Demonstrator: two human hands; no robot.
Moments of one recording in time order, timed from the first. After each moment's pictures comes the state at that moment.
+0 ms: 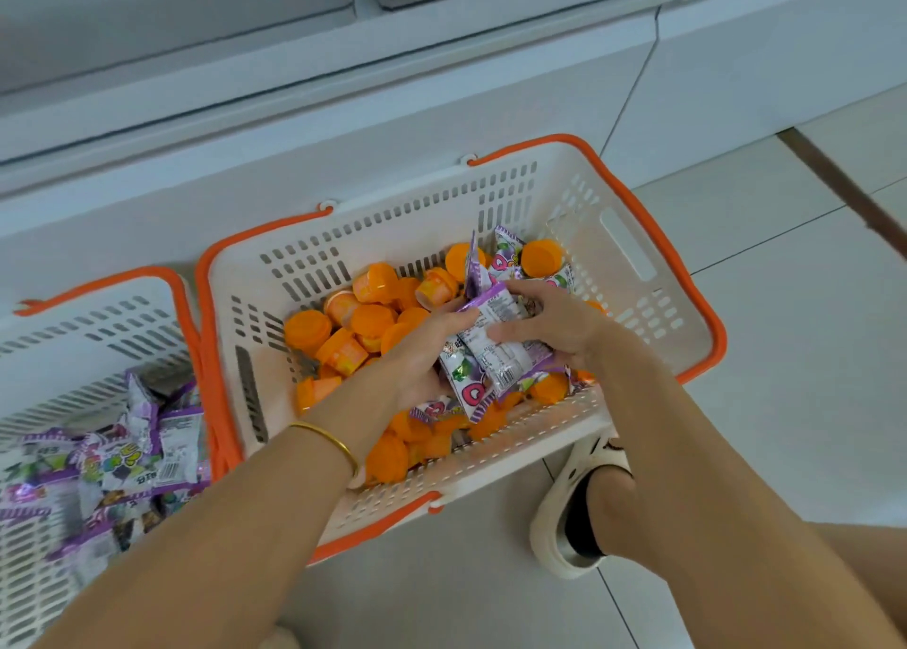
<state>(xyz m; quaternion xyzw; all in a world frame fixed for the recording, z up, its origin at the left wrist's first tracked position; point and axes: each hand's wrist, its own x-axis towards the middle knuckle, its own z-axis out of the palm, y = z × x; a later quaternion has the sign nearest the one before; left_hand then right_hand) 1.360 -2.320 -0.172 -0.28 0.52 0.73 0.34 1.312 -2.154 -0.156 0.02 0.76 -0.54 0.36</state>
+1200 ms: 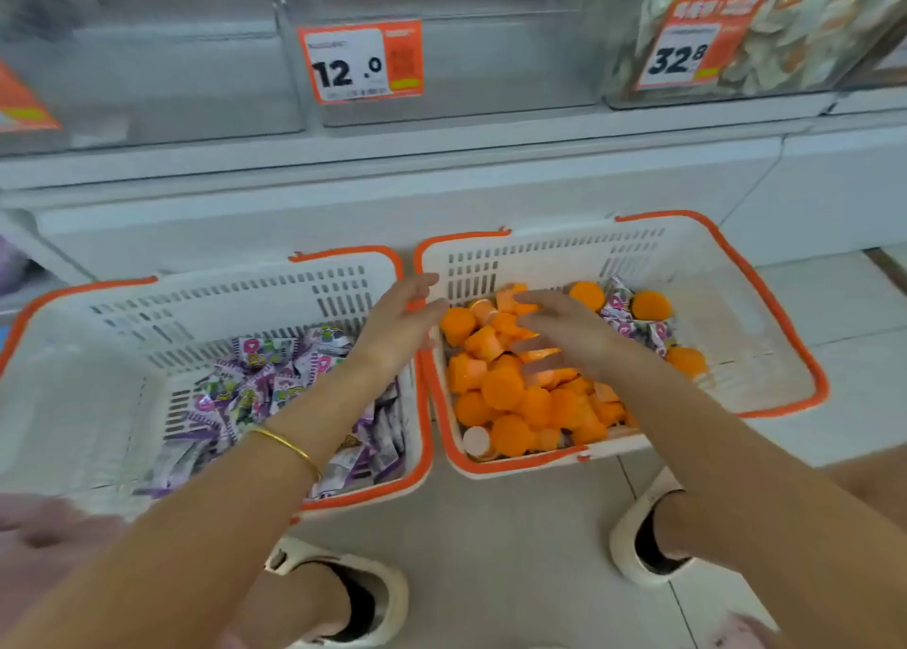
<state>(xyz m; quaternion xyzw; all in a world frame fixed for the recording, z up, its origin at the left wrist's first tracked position) 1.501 -2.495 -0.074 -0.25 0.74 0.63 -0.02 1.406 -2.310 -0.089 -0.03 0.76 -0.53 0.39</state>
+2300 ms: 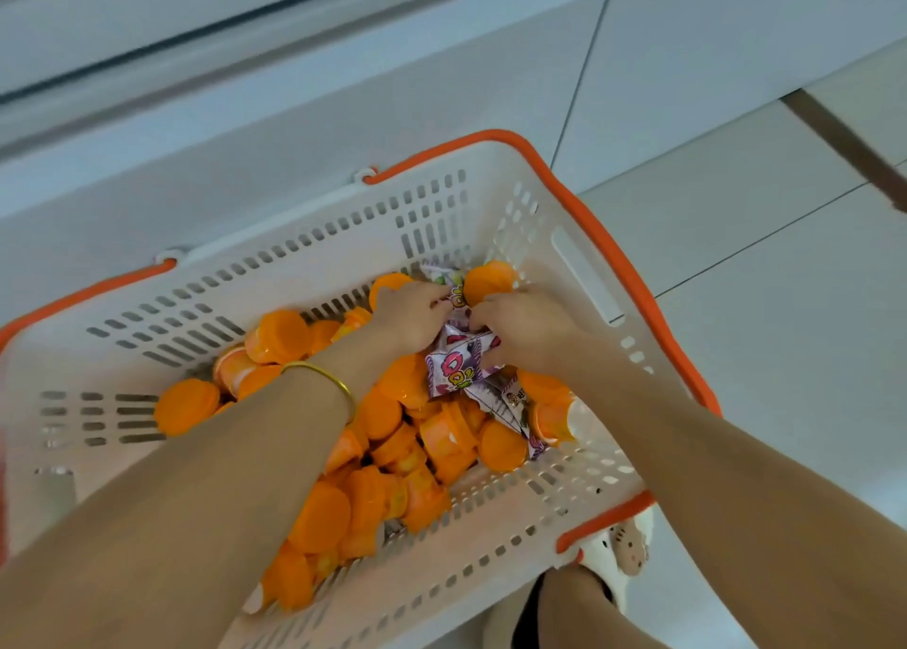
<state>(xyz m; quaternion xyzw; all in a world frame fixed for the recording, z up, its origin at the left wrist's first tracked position) 1.212 -2.268 -0.255 0.00 0.95 0.19 0.25 1.208 -2.106 -0.235 -0.33 0.92 -0.03 0.21</state>
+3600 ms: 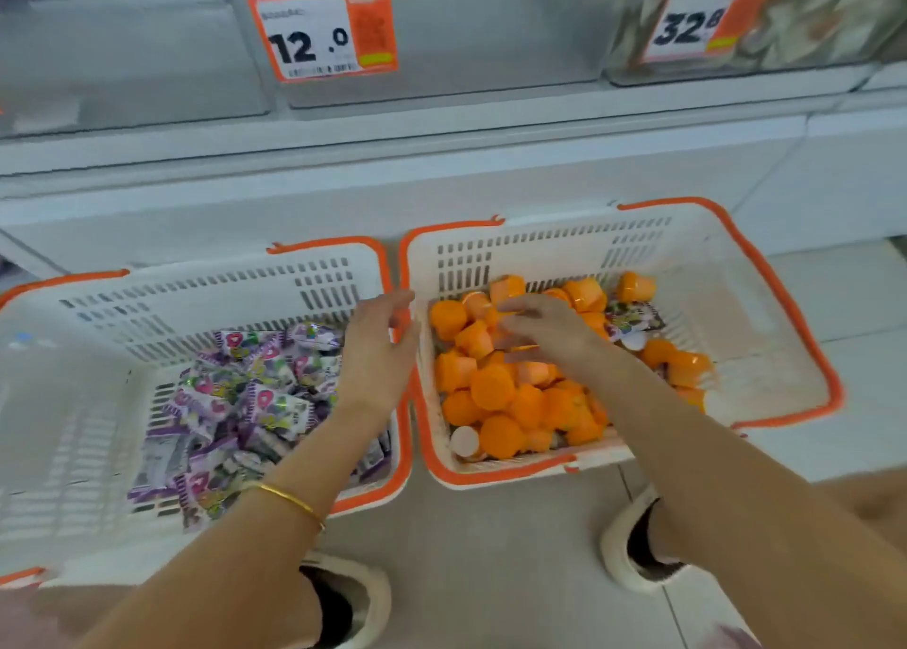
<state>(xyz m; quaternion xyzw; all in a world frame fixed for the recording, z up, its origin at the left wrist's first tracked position) 1.503 -2.474 -0.113 -0.23 0.86 0.43 -0.14 1.385 -2.305 -0.117 -0.04 0.75 -0.54 0.38</state>
